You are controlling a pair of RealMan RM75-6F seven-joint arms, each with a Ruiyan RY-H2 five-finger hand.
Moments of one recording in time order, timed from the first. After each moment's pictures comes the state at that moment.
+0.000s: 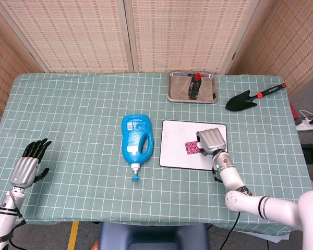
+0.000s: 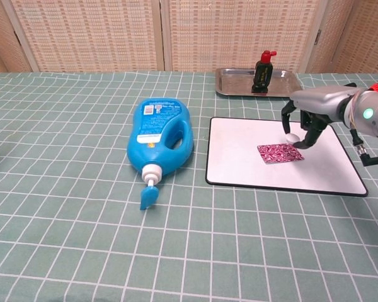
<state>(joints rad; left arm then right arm) -0.32 -1.51 -0.03 -0.86 1.52 1.34 -0.38 0.86 -1.52 0.14 -1.39 -0.65 0.89 -0.67</state>
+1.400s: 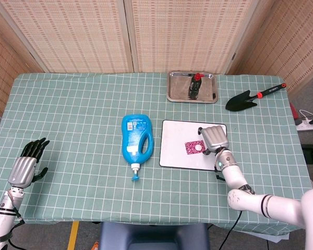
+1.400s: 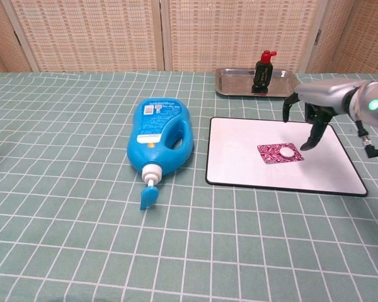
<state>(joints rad) -0.32 -1.51 -0.04 -0.85 1.52 1.35 -0.41 0.87 -1.46 0.12 -1.45 -0.66 0.94 -0.64</state>
